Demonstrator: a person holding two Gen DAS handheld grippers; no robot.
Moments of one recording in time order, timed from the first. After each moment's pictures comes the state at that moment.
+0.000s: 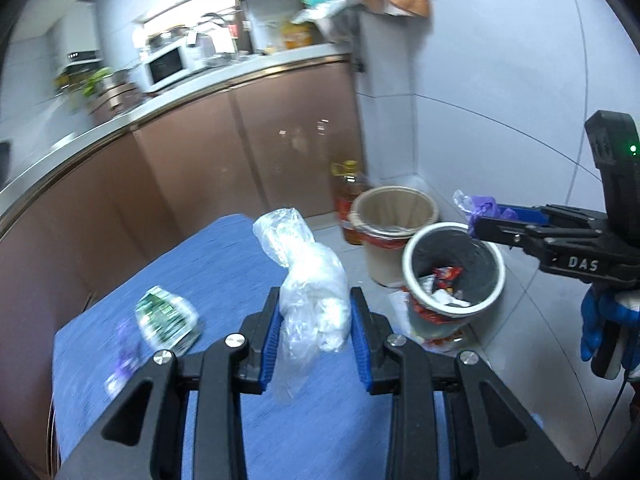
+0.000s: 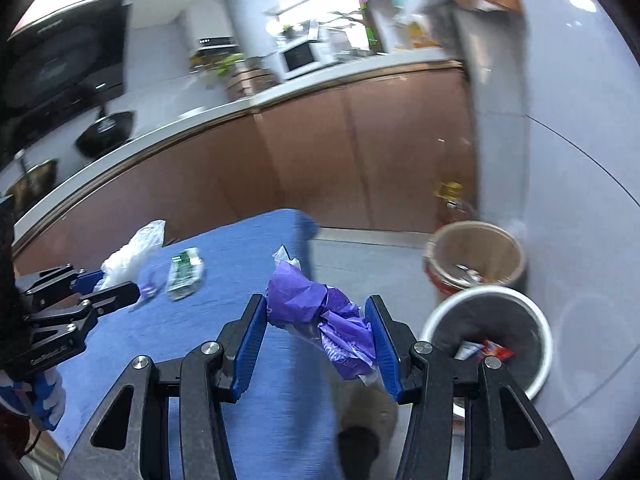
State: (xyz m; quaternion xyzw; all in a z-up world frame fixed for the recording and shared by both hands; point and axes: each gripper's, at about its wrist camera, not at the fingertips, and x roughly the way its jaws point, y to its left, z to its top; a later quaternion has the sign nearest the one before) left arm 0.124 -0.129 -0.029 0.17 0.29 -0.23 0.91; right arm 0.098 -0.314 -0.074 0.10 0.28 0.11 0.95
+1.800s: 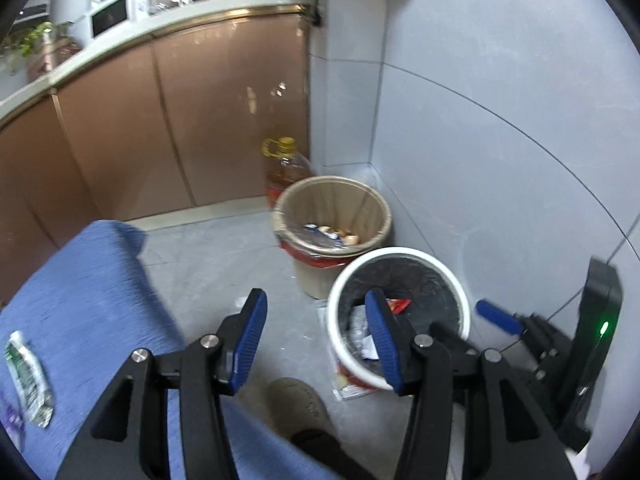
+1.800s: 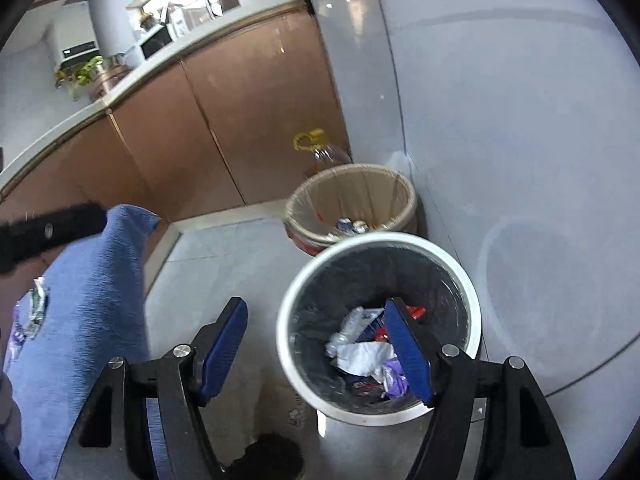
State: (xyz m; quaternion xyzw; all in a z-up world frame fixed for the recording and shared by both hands) left arm 0.244 -0.273 -0.079 0.11 0.37 -0.27 0.88; right arm 0.157 -0.414 -0.162 0.15 0.34 -0.08 0.92
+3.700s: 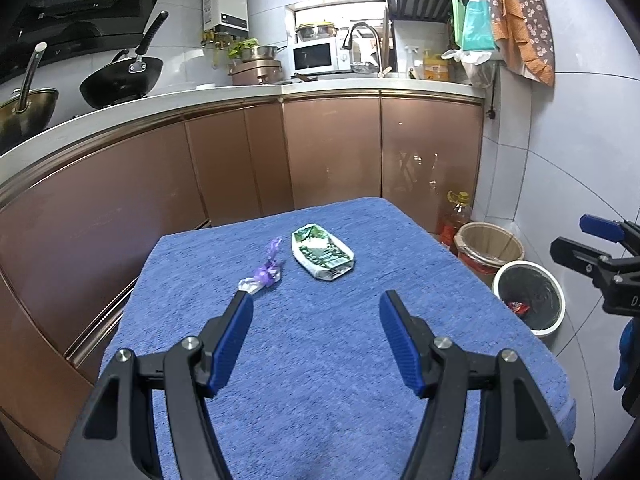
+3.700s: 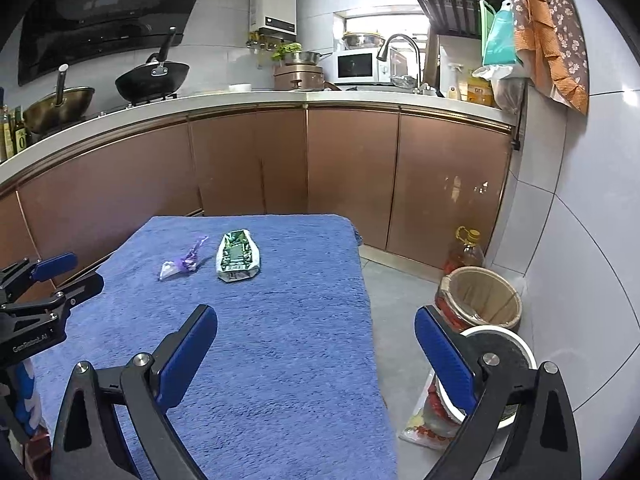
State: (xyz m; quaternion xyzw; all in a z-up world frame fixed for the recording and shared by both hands) left arm 0.034 0.054 -0.030 0.04 0.26 -0.02 0.96; right arm 0.053 -0.163 -0.028 -0.03 0.26 0.12 0.96
